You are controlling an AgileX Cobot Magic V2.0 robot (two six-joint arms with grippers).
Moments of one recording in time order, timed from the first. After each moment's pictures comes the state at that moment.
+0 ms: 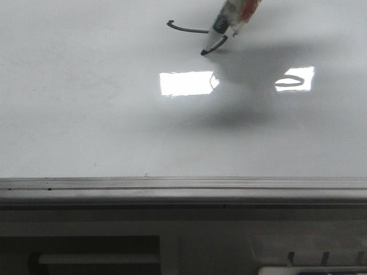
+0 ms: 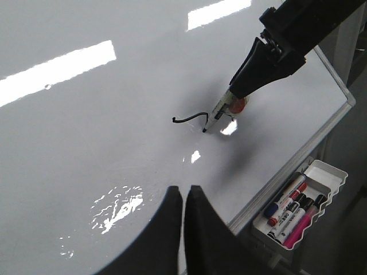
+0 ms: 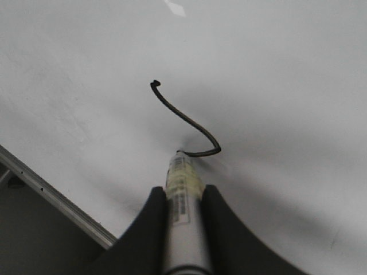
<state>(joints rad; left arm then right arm) -0.86 0.33 -0.79 0.12 0.74 0.00 0.62 1.22 -1.18 0.03 0.75 0.05</state>
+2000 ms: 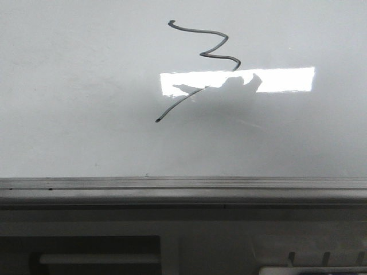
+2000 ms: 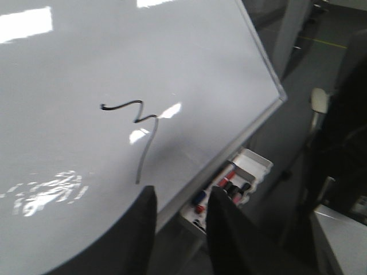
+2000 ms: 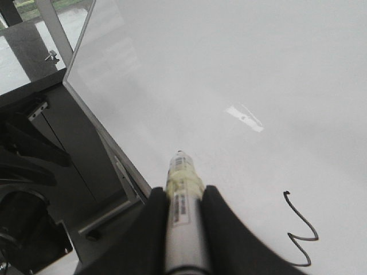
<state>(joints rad) -0.86 0.47 -0.79 -0.22 0.71 0.14 0.84 0.99 -1.46 0.14 0.92 -0.09</state>
